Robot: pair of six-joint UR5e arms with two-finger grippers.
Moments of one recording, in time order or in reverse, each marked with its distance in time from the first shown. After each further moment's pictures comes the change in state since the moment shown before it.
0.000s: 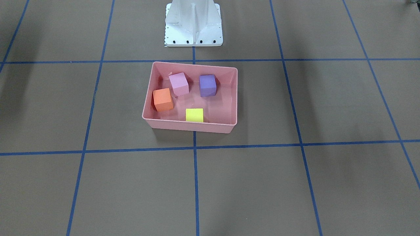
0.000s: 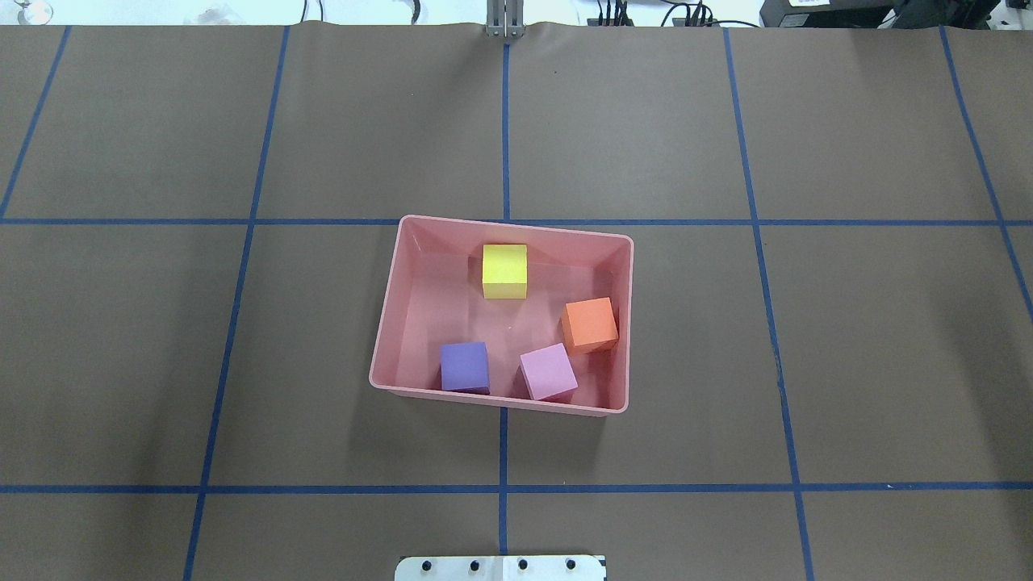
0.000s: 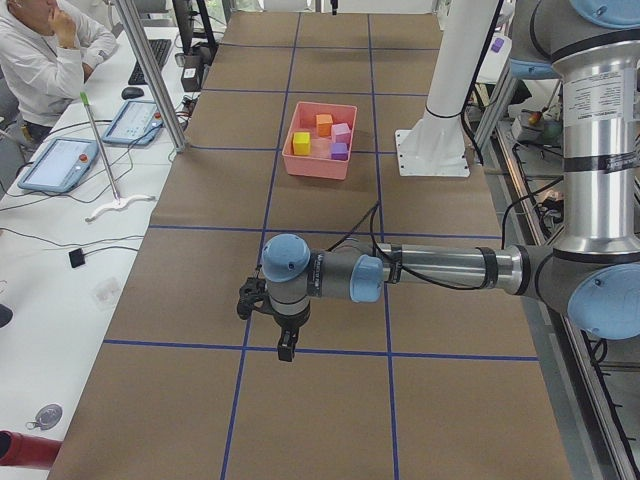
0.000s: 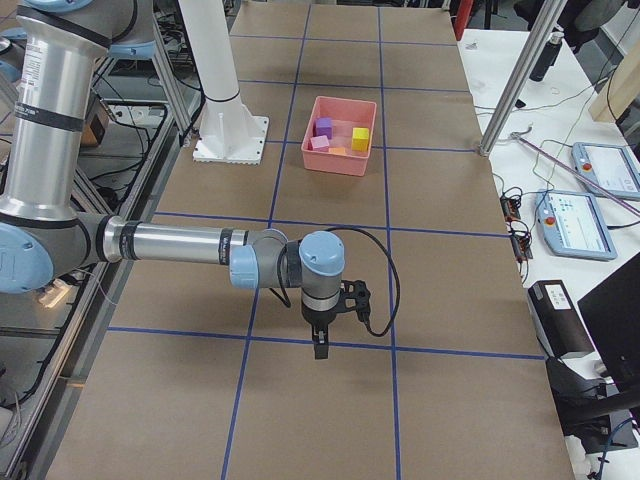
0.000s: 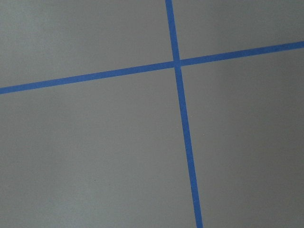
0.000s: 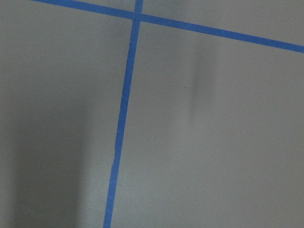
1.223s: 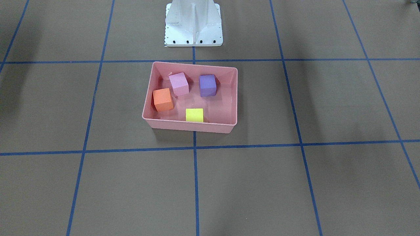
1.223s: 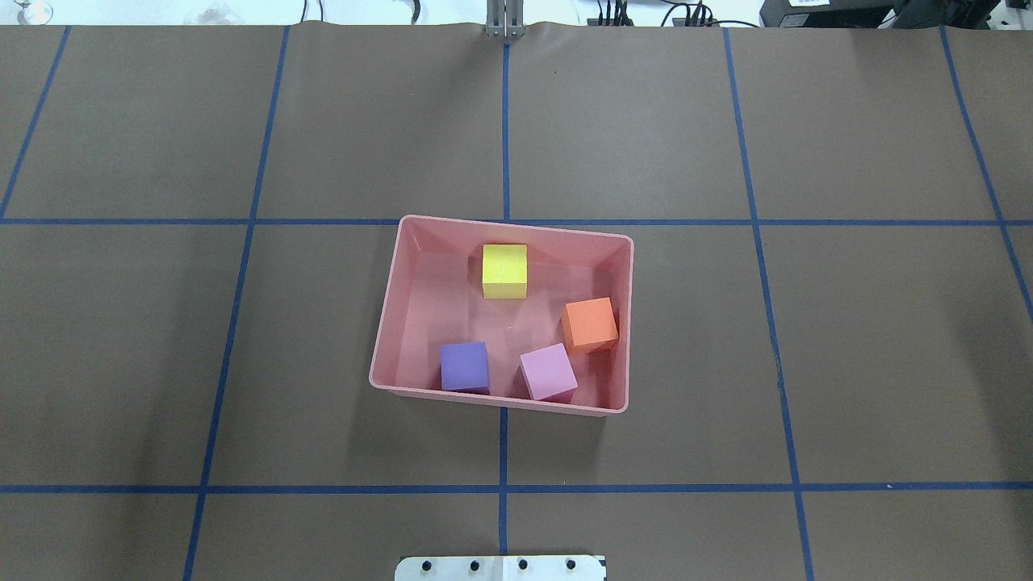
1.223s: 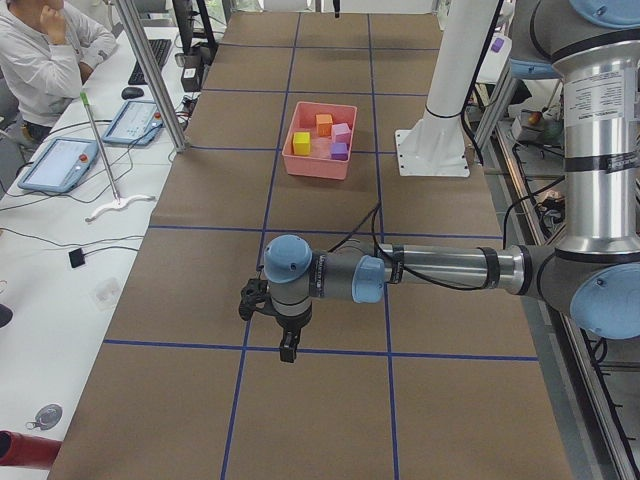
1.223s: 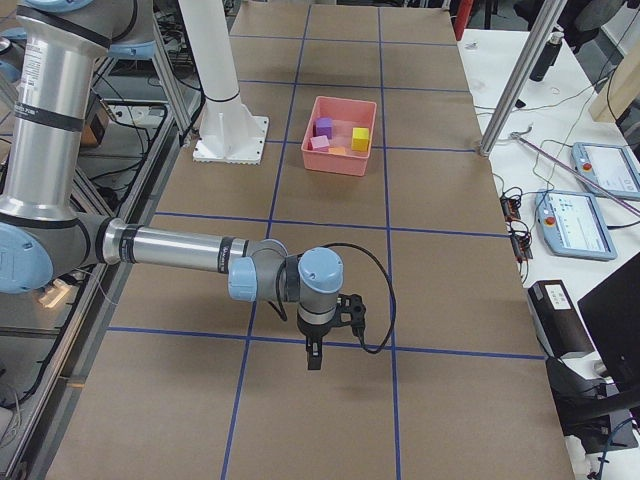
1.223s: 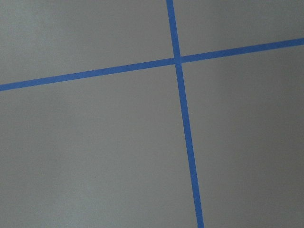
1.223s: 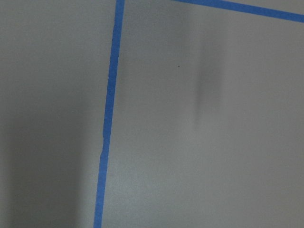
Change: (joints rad) left arm 0.000 0.011 -0.001 0.000 -0.001 0.002; right arm 0.000 0.000 -0.057 0.006 0.019 -0.003
